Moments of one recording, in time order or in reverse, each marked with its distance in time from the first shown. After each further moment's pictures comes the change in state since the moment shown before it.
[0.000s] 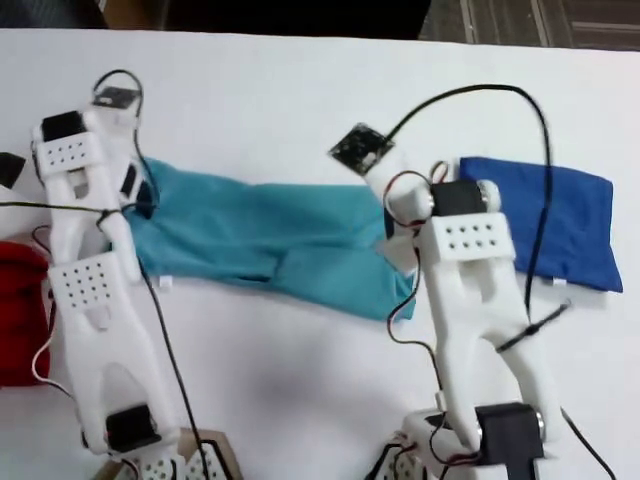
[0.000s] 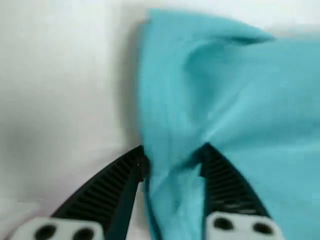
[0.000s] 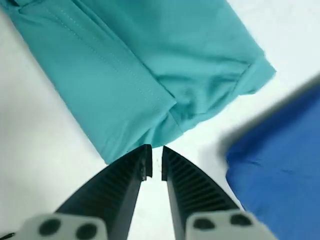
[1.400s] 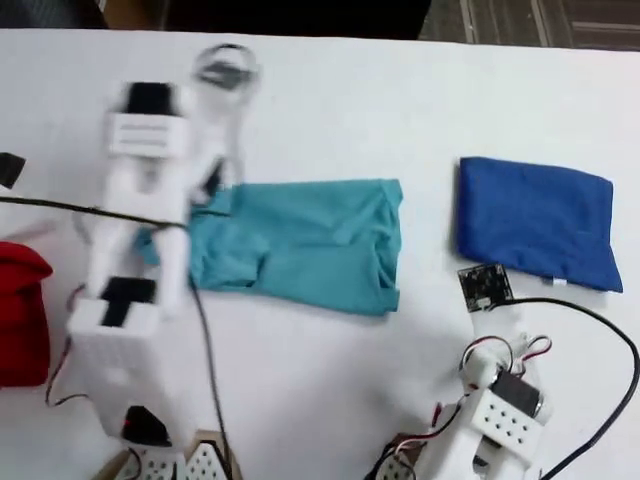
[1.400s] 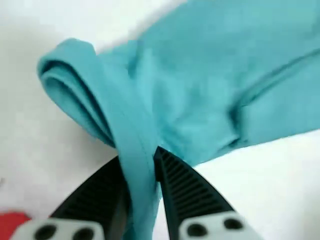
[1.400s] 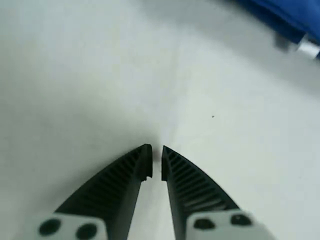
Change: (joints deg) left arm 26.1 -43.8 37.7 1.4 5.6; right arm 38.9 -56.0 72.5 -30.3 4.6
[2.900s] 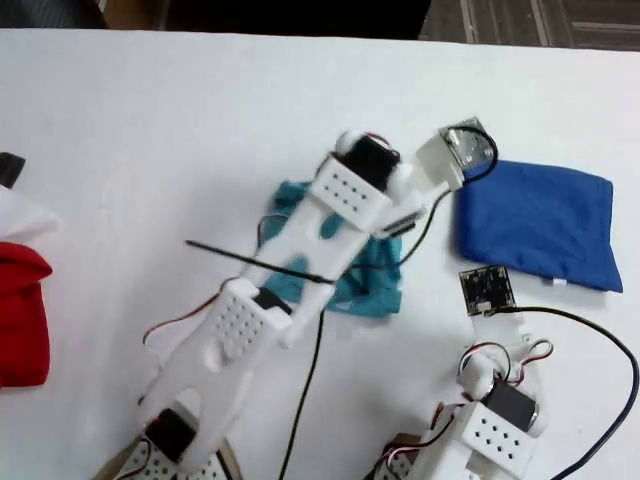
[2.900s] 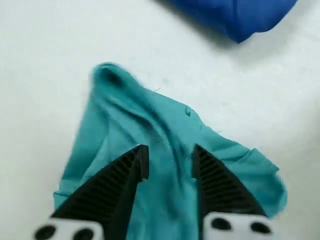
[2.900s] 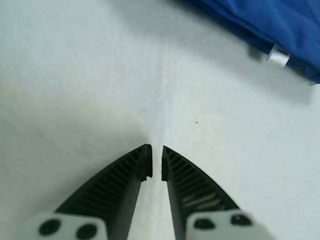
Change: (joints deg) left arm 29.8 31.5 -48.4 -0.3 -1.8; right arm 0.4 -10.7 2.5 3.9 -0.2
